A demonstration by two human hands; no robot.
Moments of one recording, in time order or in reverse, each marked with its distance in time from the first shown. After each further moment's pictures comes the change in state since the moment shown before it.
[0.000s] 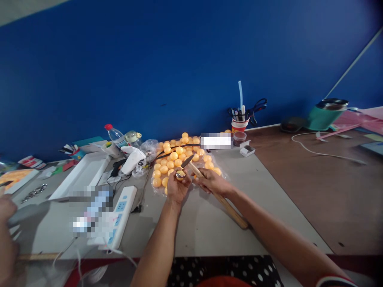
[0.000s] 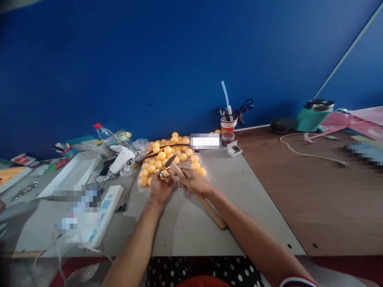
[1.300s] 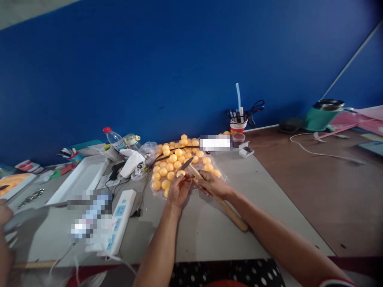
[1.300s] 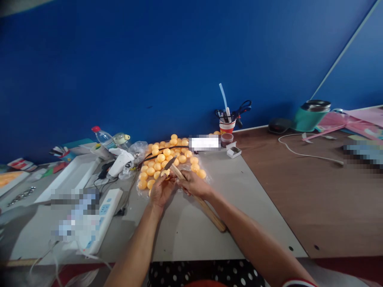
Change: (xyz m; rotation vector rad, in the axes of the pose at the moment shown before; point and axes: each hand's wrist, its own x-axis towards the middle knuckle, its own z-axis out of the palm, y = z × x) left_hand 0.006 -0.008 -0.008 -0.025 0.042 0.008; right_hand 0.002 0.001 0.001 0.021 0.010 -0.024
